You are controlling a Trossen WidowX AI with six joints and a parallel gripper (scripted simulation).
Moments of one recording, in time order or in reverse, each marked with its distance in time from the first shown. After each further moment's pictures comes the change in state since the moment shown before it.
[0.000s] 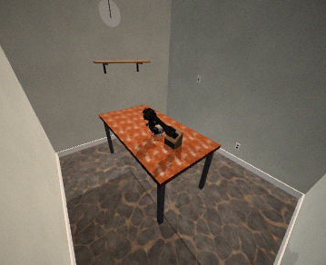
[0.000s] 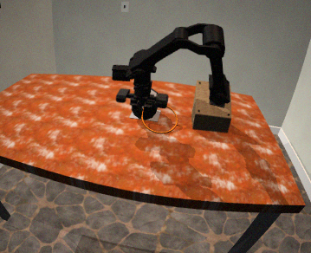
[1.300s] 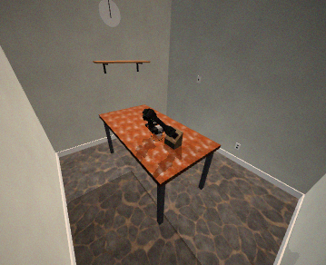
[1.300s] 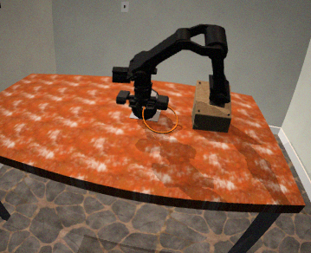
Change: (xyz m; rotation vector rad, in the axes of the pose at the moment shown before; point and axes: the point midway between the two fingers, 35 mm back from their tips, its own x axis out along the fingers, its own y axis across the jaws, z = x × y) arm 0.001 -0.003 -0.009 -0.007 0.000 0.005
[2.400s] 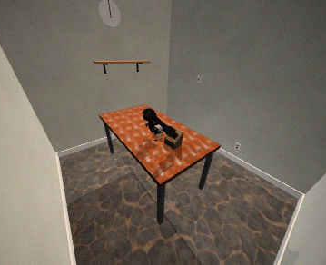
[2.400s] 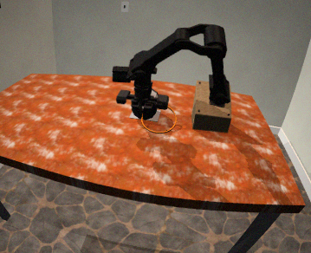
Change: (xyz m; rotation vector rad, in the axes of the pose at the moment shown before) arm 0.000 0.000 0.004 0.002 -0.001 -0.004
